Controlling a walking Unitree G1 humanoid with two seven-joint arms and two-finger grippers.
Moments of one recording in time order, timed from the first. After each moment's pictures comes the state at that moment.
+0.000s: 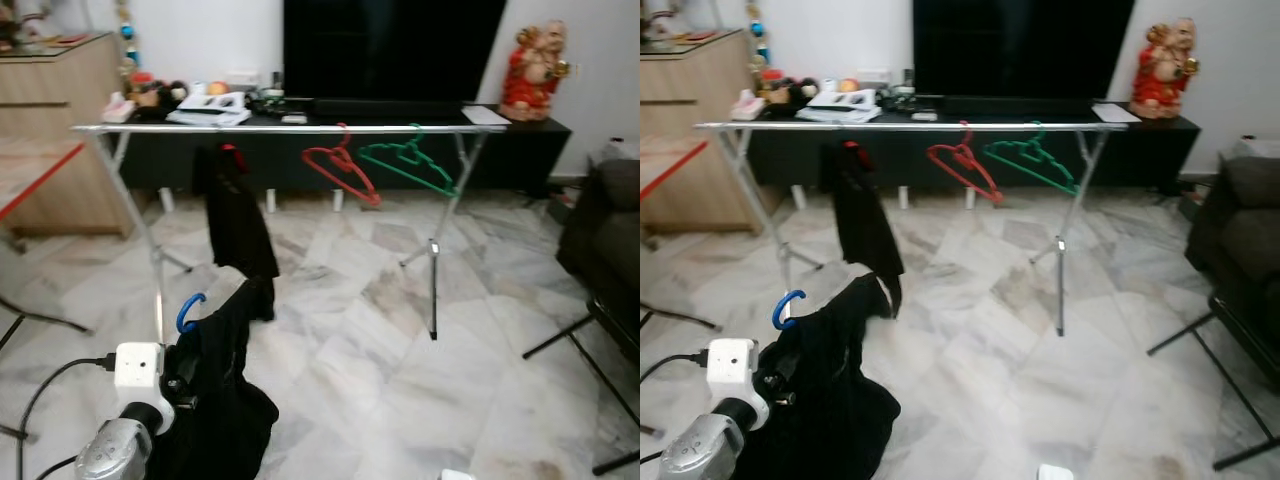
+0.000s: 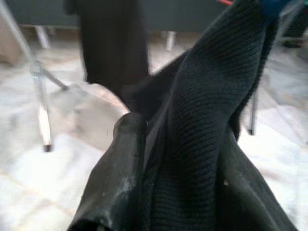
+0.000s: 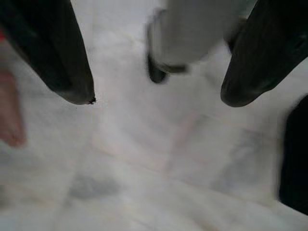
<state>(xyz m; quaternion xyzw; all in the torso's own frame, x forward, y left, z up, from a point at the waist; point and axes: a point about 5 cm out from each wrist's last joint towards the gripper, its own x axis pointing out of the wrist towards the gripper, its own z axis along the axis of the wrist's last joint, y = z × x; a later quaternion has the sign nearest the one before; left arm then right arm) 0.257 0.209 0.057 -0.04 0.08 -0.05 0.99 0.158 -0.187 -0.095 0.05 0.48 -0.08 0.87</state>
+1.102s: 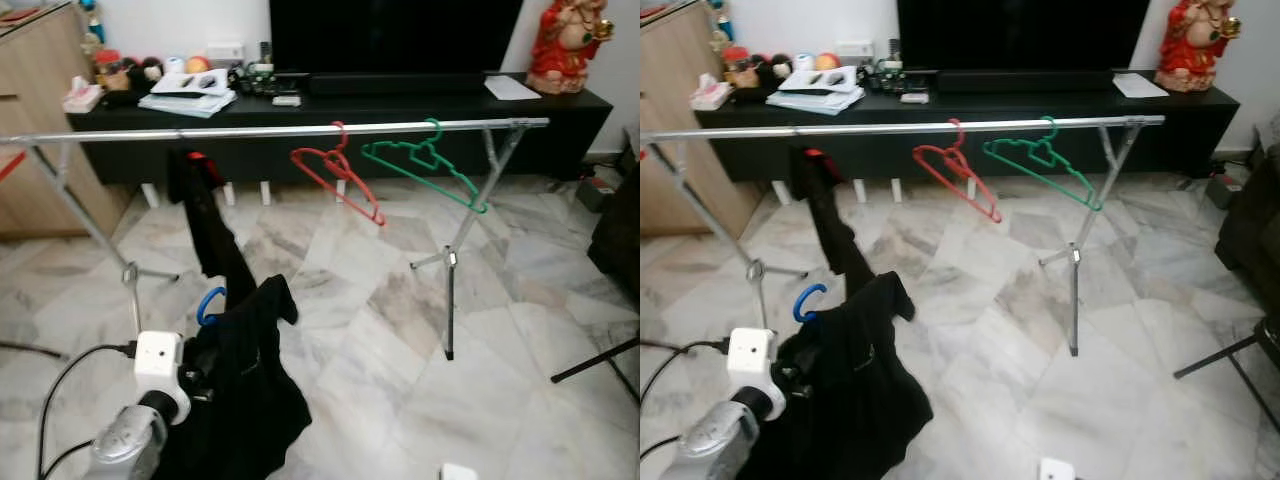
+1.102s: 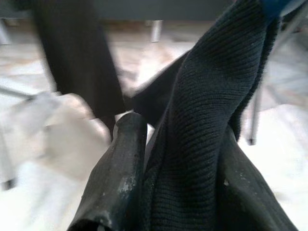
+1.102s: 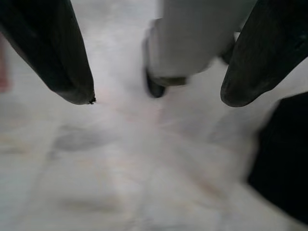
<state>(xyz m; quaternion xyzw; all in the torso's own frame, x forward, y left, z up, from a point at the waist) 0.266 0.195 0.063 -0.04 0.08 -0.09 0.99 0.168 -0.182 -0.092 0.05 0.47 -0.08 0.88</state>
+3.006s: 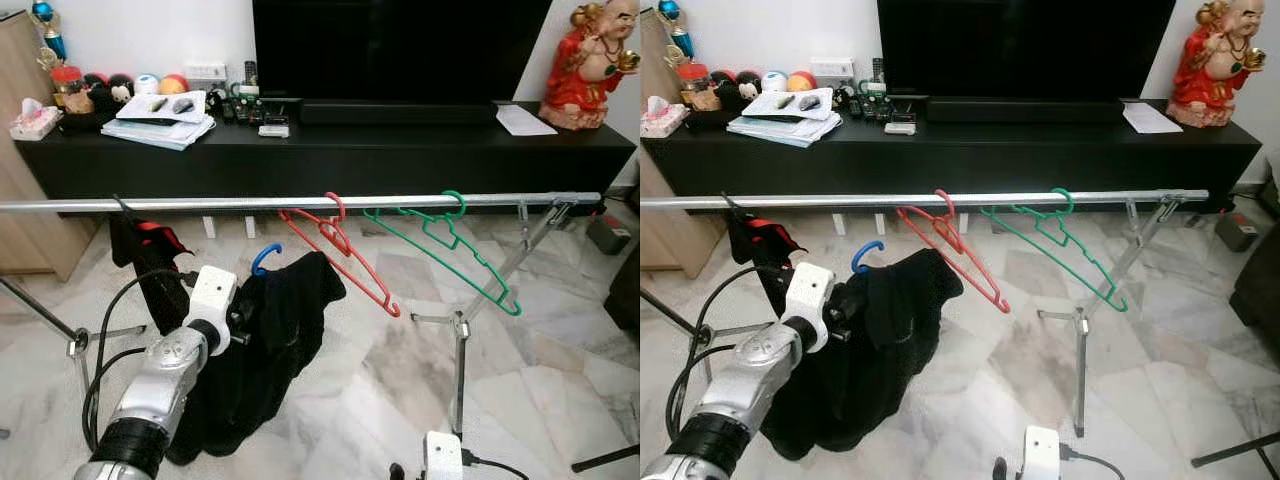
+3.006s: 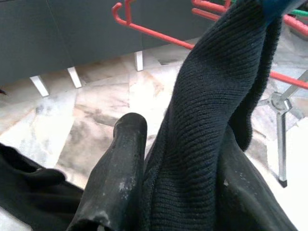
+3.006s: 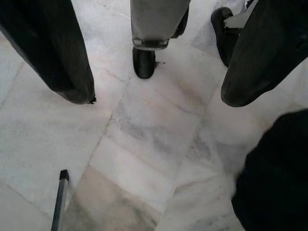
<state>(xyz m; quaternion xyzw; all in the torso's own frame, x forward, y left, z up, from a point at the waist) 0.339 0.170 0.103 0.05 0.08 -0.14 0.99 0.214 -0.155 -0.072 0.04 0.44 -0.05 0.90</state>
